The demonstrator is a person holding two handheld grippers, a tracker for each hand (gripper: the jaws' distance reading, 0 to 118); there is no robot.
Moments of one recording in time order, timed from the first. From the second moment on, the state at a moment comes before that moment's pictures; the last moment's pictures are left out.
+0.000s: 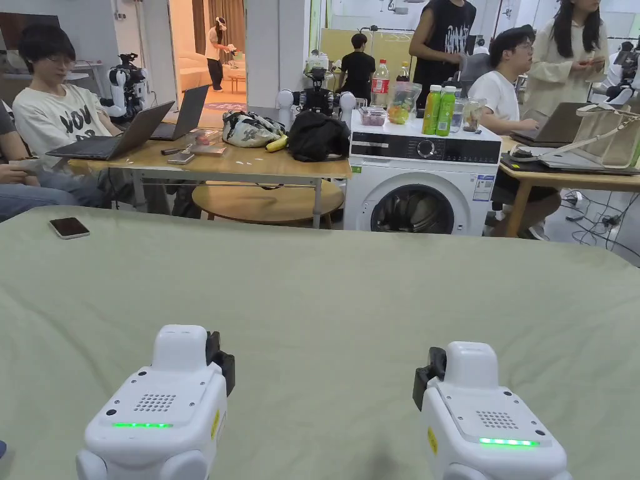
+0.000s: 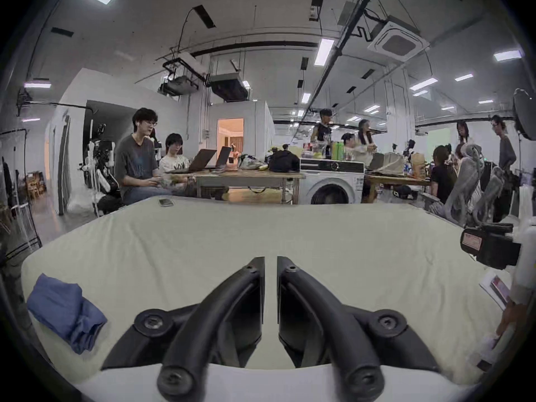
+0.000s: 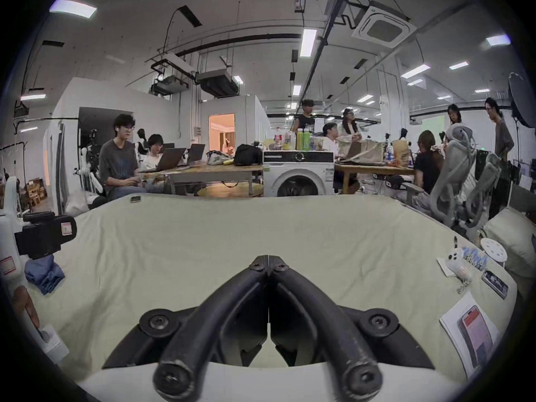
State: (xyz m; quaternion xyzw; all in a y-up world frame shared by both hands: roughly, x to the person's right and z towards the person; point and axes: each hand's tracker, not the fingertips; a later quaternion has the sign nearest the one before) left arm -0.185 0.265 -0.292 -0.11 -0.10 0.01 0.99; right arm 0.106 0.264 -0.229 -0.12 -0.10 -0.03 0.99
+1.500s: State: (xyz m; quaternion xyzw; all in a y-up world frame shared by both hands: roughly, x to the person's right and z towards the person) left arm -0.182 0.271 -0.286 -0.07 -0.08 0.00 0.99; right arm 0.106 0.270 -0.222 -0.08 -0.12 -0.02 0.99
